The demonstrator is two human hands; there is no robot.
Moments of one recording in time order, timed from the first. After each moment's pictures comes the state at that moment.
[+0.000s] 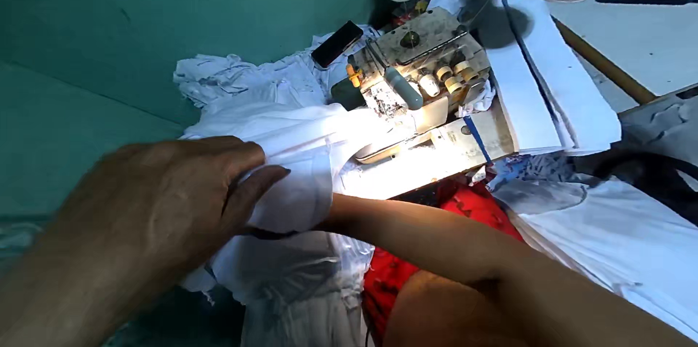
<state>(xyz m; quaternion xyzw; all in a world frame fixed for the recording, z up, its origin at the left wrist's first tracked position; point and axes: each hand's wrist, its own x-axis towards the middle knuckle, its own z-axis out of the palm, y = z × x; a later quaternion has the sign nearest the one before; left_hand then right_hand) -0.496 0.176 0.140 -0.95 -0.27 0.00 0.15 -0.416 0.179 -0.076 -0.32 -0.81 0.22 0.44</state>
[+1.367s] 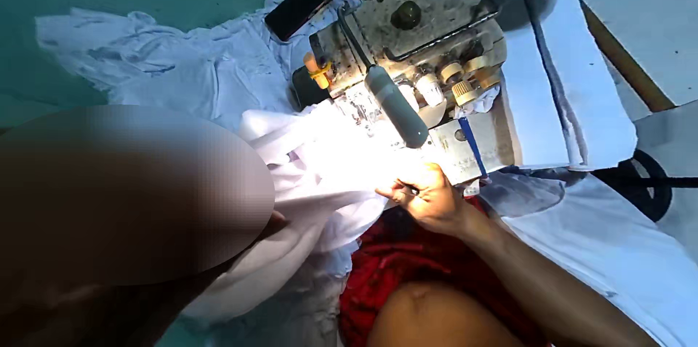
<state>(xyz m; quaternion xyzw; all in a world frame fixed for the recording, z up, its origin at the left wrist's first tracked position) -0.440 0.215 0.099 -0.95 -0.21 -0.16 -0.15 -0.185 0.089 -0.121 -0.50 -0.62 0.26 0.55</state>
